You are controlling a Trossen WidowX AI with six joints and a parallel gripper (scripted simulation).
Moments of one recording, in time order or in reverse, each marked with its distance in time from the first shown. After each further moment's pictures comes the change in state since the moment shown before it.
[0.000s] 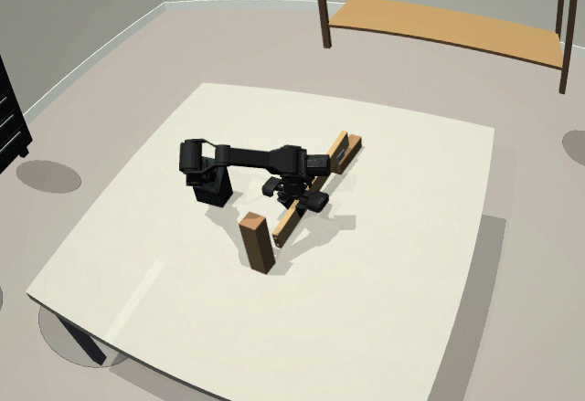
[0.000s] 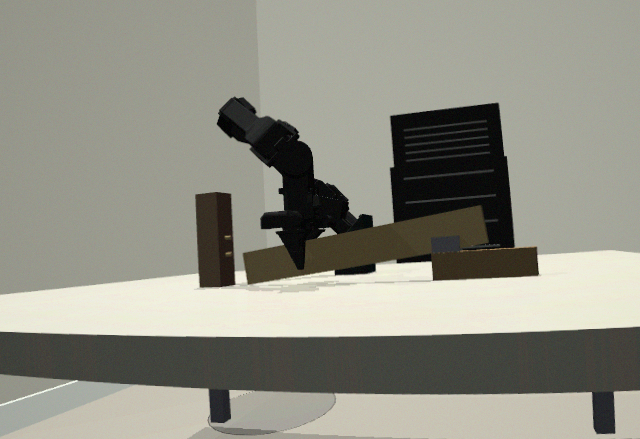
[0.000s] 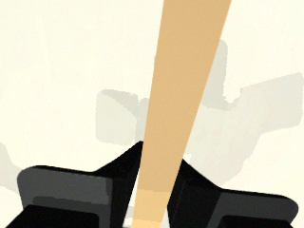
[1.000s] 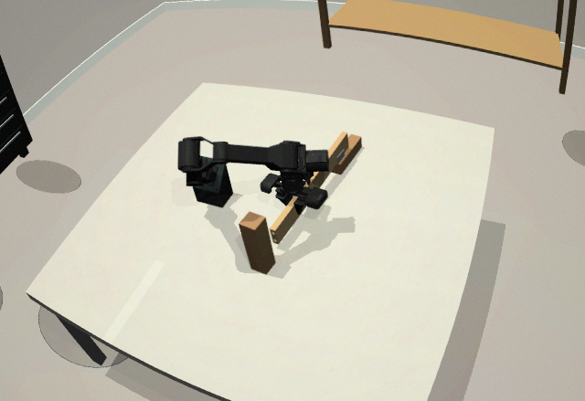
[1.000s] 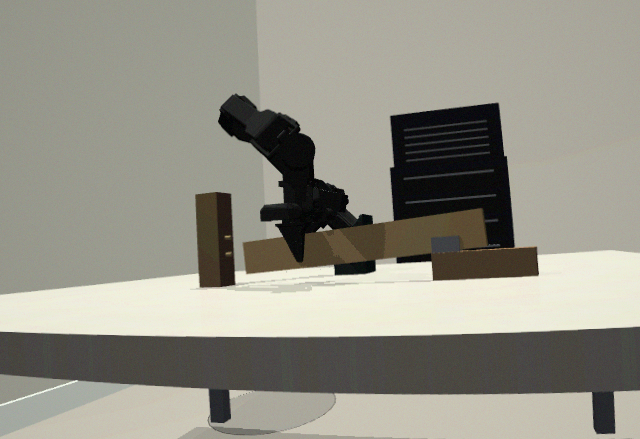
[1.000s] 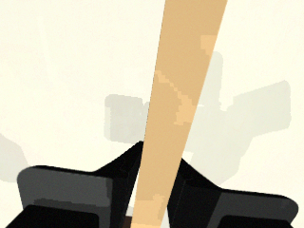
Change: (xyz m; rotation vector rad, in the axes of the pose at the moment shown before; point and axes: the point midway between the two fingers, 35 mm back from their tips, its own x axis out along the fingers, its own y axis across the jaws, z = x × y) arm -0.013 0.003 -0.002 -0.001 0.010 0.003
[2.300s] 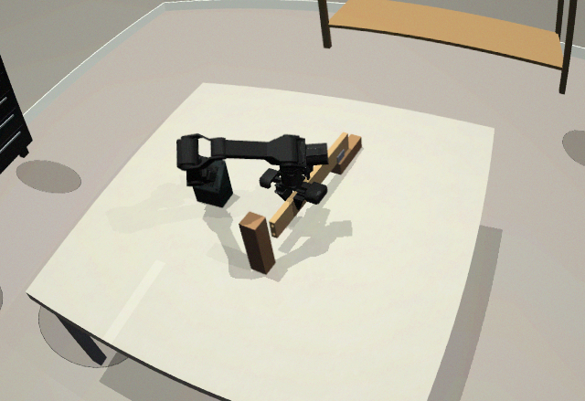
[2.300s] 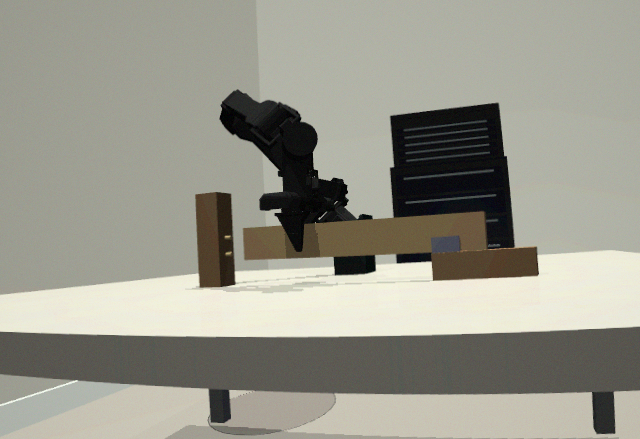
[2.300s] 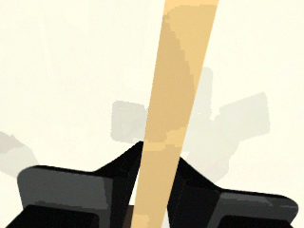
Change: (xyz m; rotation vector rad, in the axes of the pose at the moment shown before) arm -0.019 -0.001 0.000 0.000 0.000 -0.002
